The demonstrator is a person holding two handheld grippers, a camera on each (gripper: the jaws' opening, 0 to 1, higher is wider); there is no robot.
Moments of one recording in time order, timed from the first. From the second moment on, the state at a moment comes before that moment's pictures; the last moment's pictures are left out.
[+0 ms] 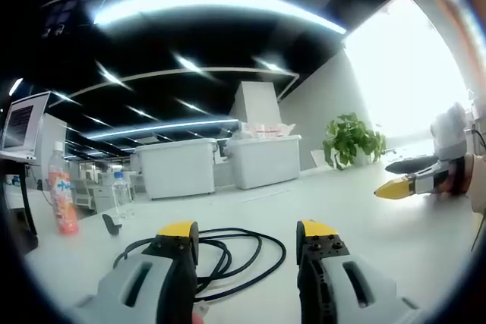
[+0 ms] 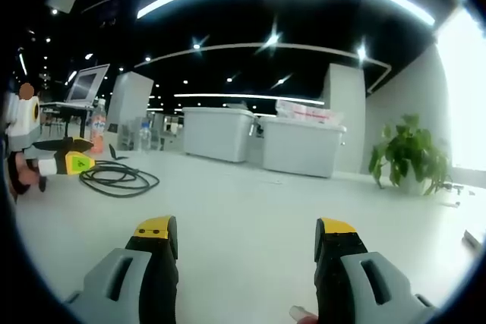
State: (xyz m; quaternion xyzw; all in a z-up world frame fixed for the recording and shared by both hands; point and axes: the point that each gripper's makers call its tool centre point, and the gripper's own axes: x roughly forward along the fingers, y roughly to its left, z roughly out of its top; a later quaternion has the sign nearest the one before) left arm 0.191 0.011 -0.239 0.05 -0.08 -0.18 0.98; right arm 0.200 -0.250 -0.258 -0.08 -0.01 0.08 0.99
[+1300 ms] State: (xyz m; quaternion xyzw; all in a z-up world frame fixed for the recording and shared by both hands) left arm 0.213 0.111 -0.224 0.11 -0.02 -0.13 0.99; right arm 0.194 -0.232 -0.247 0.00 -0.04 0.15 0.99
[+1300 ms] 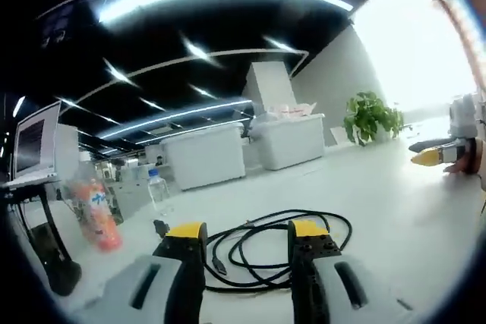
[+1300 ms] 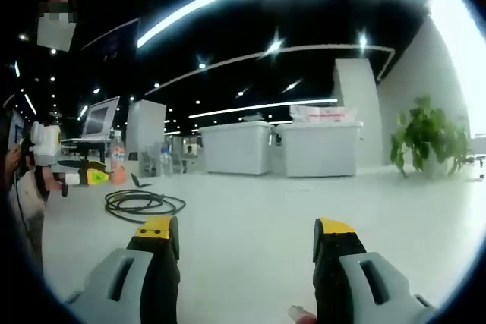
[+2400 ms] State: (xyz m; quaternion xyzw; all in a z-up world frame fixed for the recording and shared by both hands) left arm 0.319 0.155 -0.296 0.16 0.21 -0.18 0.95; right arm 0.194 -0.233 -0.249 0.00 -0.03 0.14 0.99
